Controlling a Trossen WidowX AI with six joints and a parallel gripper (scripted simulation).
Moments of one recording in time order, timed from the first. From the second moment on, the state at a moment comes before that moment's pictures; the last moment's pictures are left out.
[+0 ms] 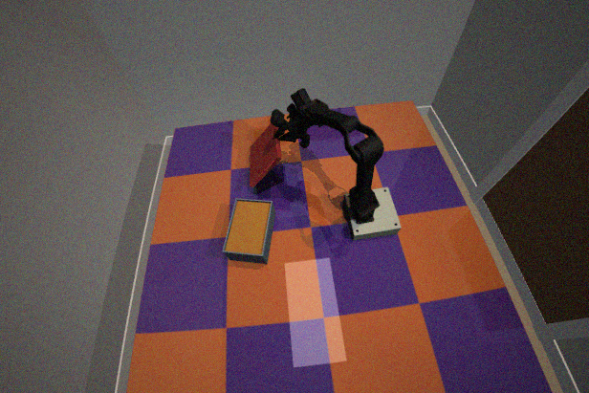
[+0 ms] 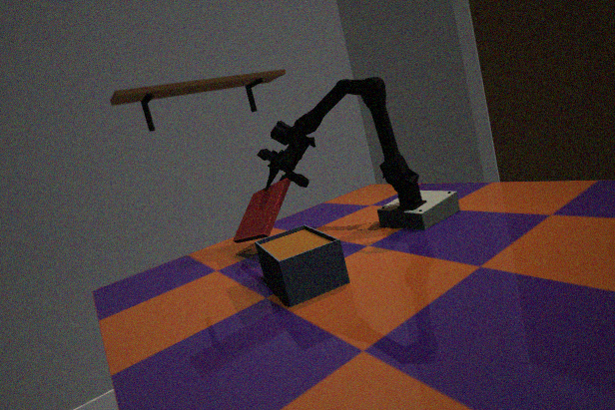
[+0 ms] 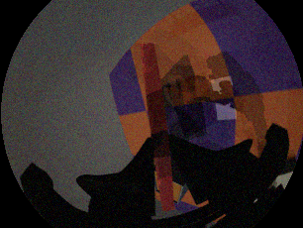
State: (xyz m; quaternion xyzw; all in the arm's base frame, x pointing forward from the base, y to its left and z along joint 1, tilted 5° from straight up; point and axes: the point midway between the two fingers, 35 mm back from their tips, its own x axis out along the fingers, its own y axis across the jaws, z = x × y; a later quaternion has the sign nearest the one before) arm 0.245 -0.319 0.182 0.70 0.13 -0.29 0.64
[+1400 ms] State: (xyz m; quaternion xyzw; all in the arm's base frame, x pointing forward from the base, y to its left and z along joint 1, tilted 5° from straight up) arm 0.248 -0.319 0.148 0.70 0.13 -0.29 0.64
